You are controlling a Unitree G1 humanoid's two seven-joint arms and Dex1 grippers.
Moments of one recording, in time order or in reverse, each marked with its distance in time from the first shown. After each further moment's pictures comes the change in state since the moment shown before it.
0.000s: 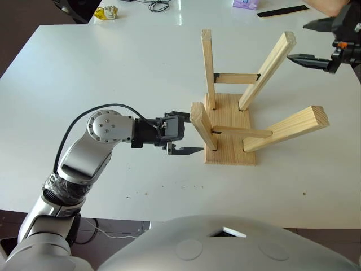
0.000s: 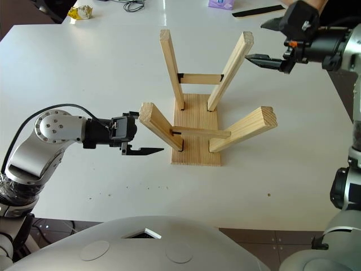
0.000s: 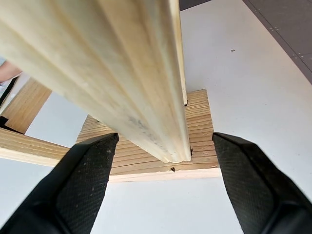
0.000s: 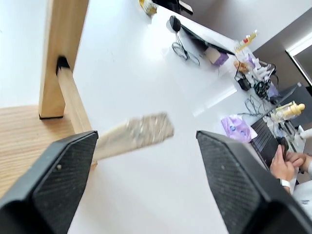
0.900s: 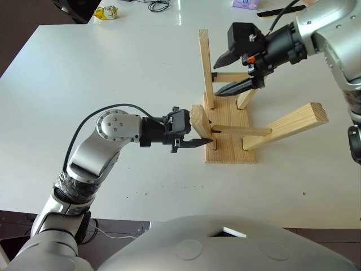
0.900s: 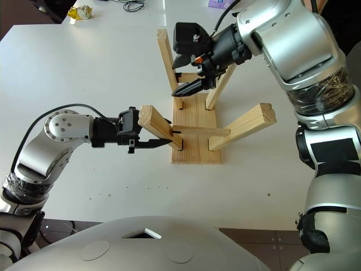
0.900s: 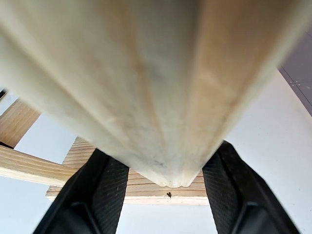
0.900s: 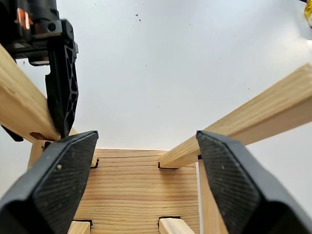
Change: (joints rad) left arm -0.020 -0.072 -0.011 -0.009 -0.056 0.106 0.052; right arm -0.346 0.236 0.540 -0.073 0.018 0.340 0.180
